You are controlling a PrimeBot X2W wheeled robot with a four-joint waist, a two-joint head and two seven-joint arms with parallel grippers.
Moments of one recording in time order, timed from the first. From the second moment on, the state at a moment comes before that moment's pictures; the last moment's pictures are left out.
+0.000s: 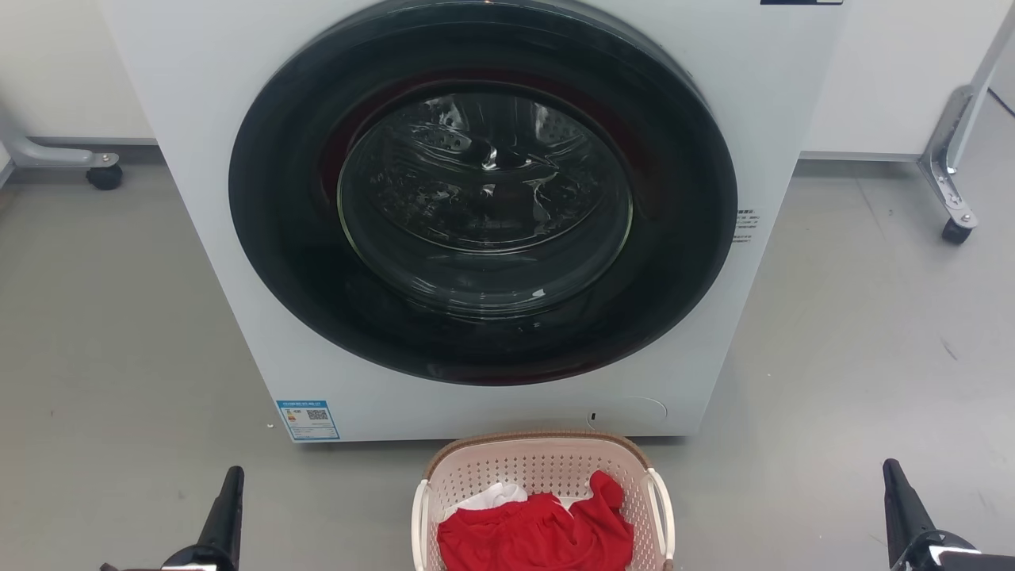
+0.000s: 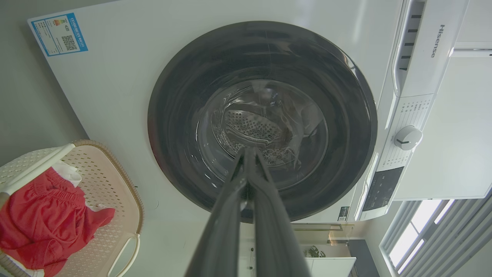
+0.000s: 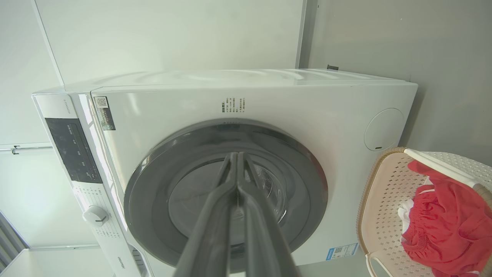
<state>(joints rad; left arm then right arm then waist) -0.08 0.04 0.09 0.28 -1.60 -0.12 0.11 -0.09 -0.04 -0.13 0.28 1.60 0.12 0.11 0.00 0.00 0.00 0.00</state>
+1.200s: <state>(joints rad) -0.08 0.04 0.09 0.28 -1.60 -0.12 0.11 -0.09 -0.04 -0.13 0.28 1.60 0.12 0.11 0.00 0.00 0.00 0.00</state>
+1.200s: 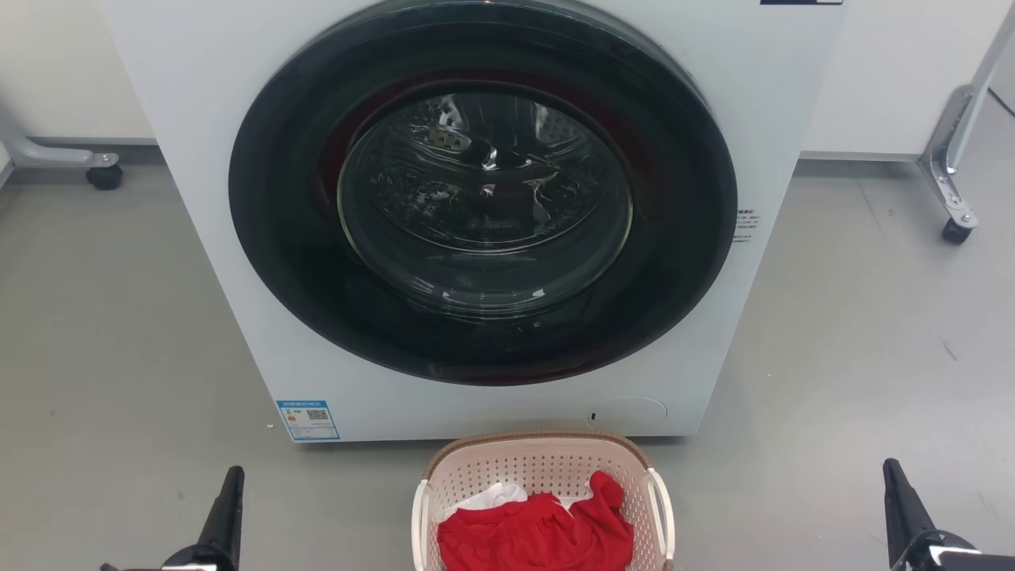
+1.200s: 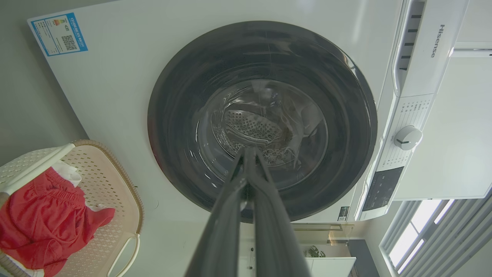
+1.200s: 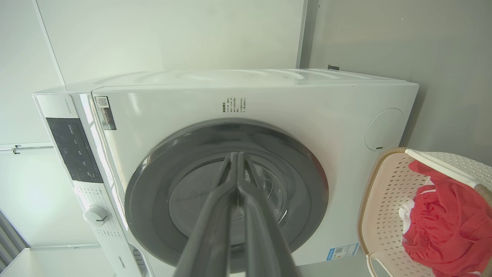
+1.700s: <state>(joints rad) -0.08 0.04 0.09 0.28 -1.60 -0.12 0.11 -0.09 -0.04 -0.13 0.28 1.60 0.12 0.11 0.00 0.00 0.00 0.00</state>
